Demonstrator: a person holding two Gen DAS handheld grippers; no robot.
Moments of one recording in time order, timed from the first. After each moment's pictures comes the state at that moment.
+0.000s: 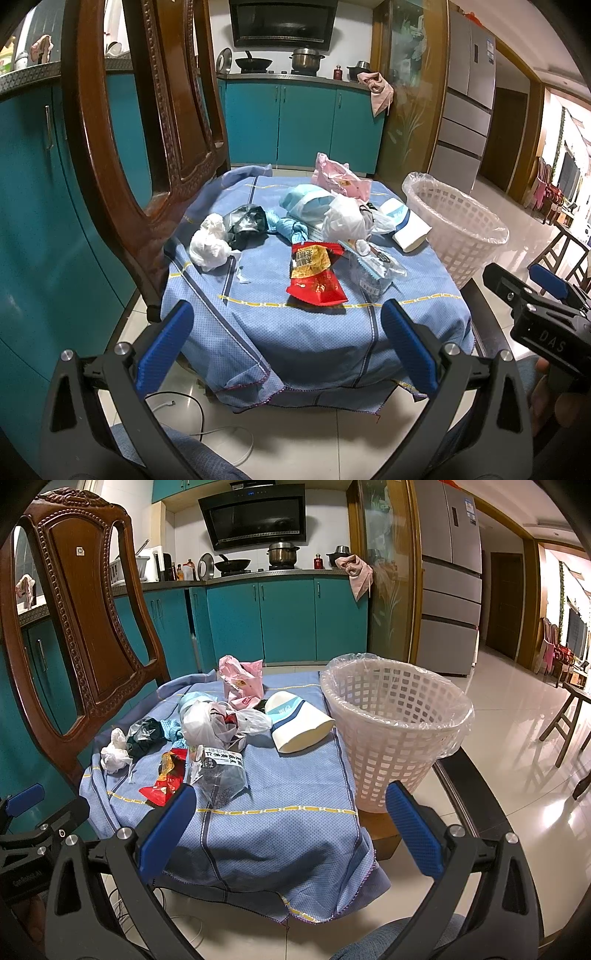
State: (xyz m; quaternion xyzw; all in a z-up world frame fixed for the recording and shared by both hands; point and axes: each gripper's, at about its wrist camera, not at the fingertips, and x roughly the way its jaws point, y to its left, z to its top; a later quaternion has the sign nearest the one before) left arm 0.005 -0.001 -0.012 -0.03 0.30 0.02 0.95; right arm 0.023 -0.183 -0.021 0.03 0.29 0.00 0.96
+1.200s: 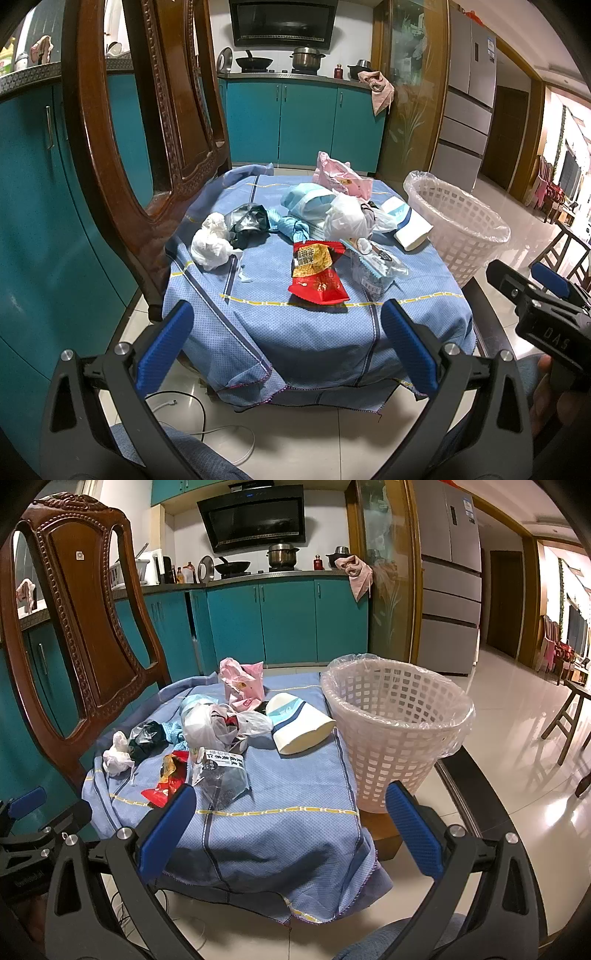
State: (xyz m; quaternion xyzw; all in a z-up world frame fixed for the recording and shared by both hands) left arm 0.005 -0.001 -0.011 -0.03 0.31 0.02 0.95; right arm 0.023 -0.184 -0.021 0.03 0.29 0.00 0.96
